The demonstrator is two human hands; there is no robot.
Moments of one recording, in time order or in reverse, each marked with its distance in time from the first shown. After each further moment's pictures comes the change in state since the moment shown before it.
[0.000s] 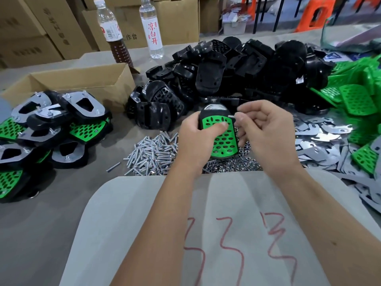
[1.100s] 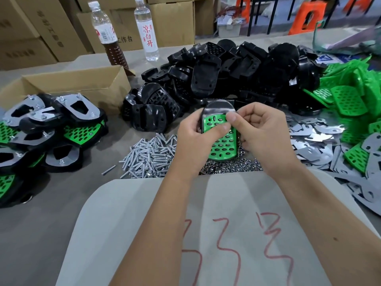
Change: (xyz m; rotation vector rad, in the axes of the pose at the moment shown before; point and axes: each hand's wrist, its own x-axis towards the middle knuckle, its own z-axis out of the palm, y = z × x) left_hand -0.006 0.005 0.000 -0.086 -0.132 0.155; right_hand 0.007 0.010 -0.004 0.022 -0.030 0.054
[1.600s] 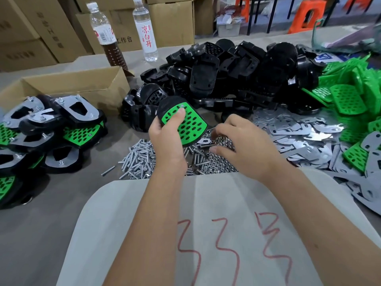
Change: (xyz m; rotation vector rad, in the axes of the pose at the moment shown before) left_hand 0.011 -0.001 -0.019 -0.329 0.505 -0.178; right_hand -0.006 -0.002 0.003 -0.934 -0.385 -0.292
